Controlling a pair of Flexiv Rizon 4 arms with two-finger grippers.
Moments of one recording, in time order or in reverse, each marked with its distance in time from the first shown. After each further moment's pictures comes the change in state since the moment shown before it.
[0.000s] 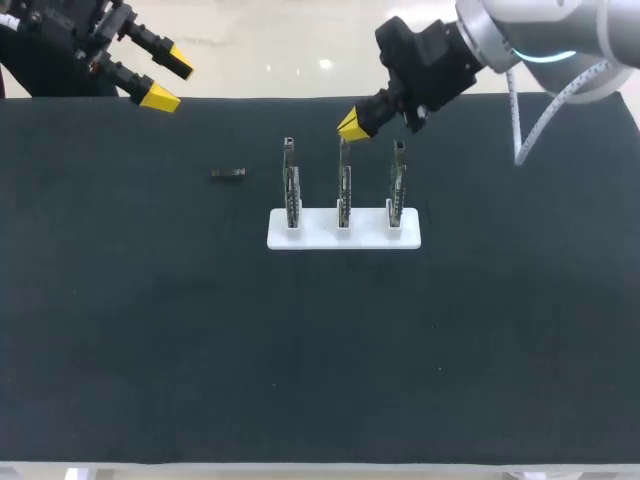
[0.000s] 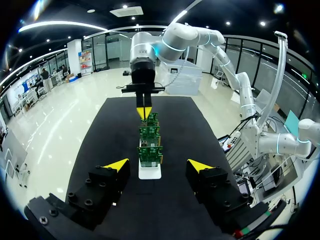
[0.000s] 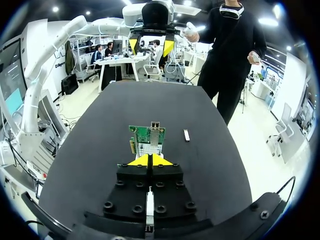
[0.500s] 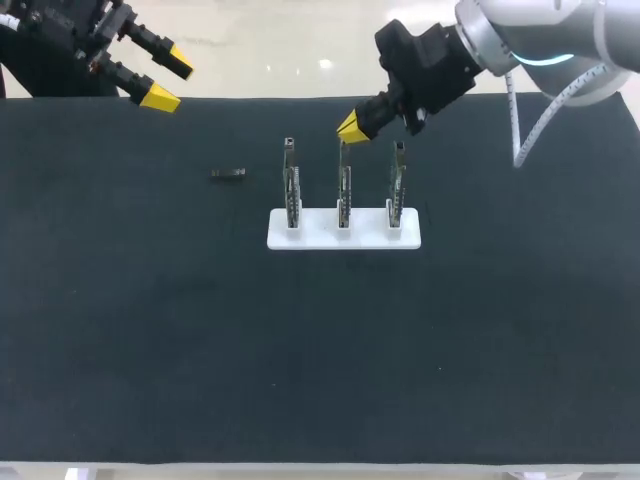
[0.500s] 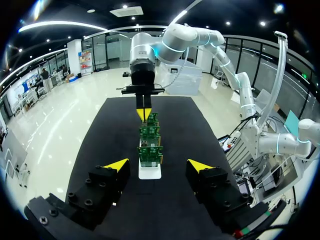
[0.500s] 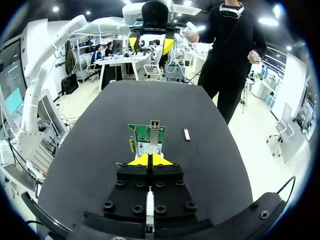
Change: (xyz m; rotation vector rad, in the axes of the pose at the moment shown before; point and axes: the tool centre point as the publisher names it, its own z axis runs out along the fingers) left arm 0.000 0.000 0.000 0.000 0.000 0.000; right arm 0.003 0.000 0.002 -0.001 0.003 0.000
